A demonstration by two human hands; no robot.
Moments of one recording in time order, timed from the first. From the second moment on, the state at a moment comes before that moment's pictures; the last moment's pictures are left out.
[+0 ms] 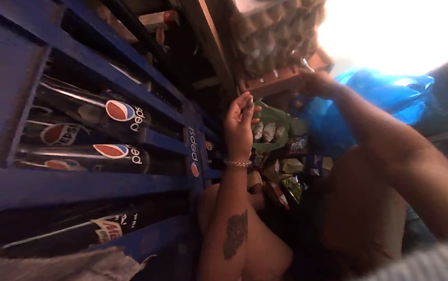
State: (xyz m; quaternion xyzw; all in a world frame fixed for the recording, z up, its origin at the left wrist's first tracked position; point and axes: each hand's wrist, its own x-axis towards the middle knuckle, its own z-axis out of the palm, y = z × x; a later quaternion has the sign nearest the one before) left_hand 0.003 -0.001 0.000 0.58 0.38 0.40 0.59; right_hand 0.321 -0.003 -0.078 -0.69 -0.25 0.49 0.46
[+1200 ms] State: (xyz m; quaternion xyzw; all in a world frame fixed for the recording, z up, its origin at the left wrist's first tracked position) left_hand -0.007 -0.017 0.002 0.45 0.00 0.41 0.79; right_hand 0.147 -0.124 0.032 -0.35 -0.40 0.72 0.45
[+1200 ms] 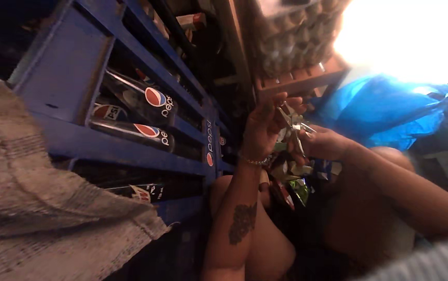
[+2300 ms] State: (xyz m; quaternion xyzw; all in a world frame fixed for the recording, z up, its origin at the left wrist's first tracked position) left_hand 0.002 -0.021 -0.008 0.53 0.03 0.37 0.77; right_hand 0.143 -0.116 -0.009 -0.45 -0.40 0.59 0.54
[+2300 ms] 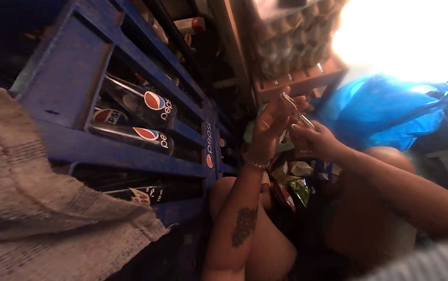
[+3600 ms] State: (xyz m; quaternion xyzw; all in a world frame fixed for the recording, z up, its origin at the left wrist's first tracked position) left_hand 0.015 -0.044 -0.018 0.76 0.12 0.39 0.50; right_hand 0.140 -0.123 0.049 -0.63 -0.54 0.43 0.36
